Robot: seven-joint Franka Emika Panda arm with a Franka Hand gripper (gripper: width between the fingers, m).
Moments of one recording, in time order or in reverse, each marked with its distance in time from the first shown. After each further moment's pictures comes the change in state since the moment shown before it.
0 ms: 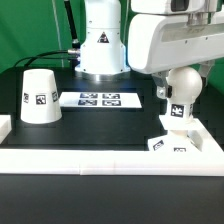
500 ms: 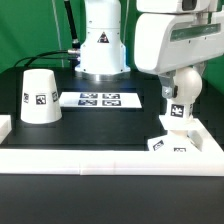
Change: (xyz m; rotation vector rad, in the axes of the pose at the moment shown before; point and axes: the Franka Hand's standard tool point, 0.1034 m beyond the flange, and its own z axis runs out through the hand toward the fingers) arm 0.001 0.000 0.000 -0.010 0.007 -0.049
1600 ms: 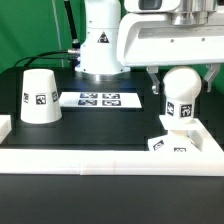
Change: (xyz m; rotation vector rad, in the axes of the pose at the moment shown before) arm -0.001 0.001 0.000 0.022 0.023 0.877
